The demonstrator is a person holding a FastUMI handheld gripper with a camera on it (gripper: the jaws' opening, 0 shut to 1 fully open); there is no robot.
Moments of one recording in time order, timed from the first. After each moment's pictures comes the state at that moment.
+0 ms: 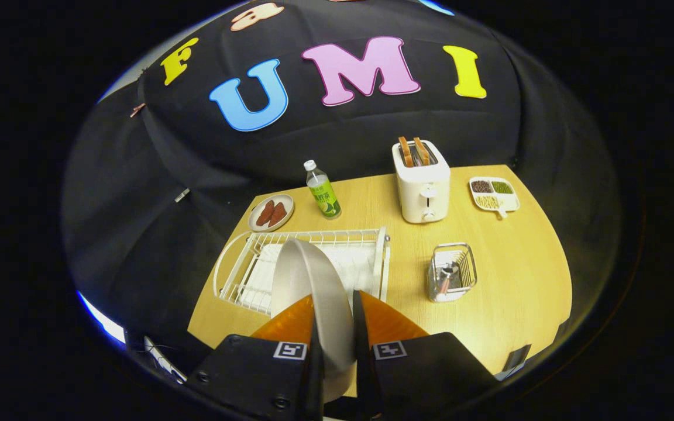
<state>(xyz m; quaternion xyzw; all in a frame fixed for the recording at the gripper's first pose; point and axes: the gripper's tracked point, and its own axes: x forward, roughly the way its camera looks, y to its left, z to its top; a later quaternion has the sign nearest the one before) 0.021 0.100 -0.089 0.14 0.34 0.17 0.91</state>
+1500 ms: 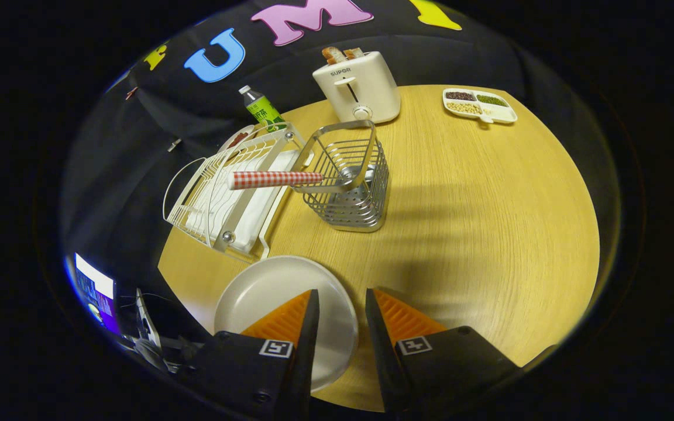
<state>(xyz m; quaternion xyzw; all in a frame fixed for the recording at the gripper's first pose) 0.036 -0.053 -0.307 0.11 0.43 0.24 0.86</state>
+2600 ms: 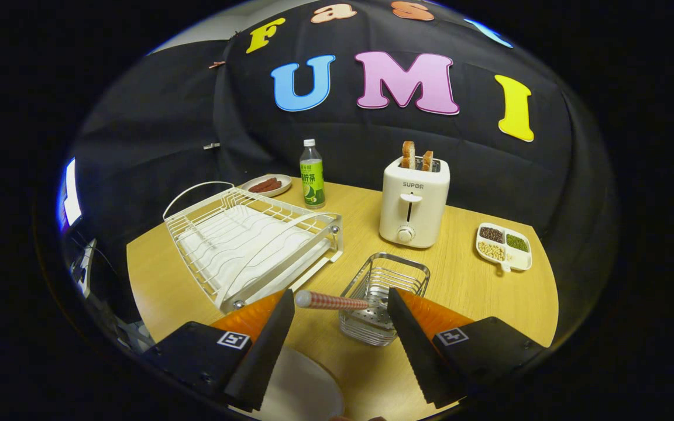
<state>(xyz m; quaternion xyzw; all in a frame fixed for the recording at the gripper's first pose) 0.126 0.005 -0.237 -0.04 0.19 0.27 0.94</state>
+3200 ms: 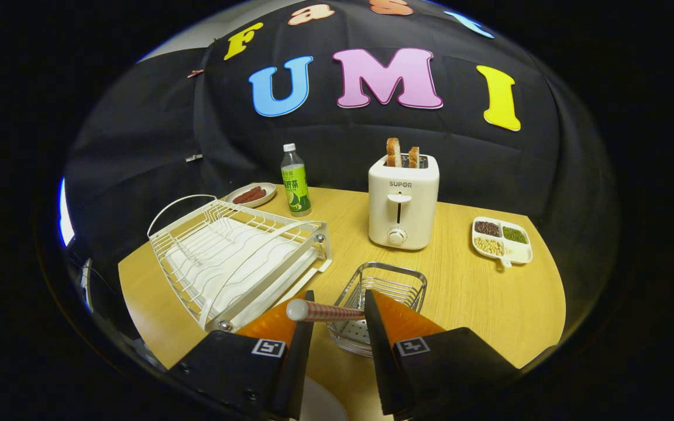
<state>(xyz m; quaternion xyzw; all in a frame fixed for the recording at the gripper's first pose) 0.145 0.008 -0.236 0.01 0.20 0.25 0.95</state>
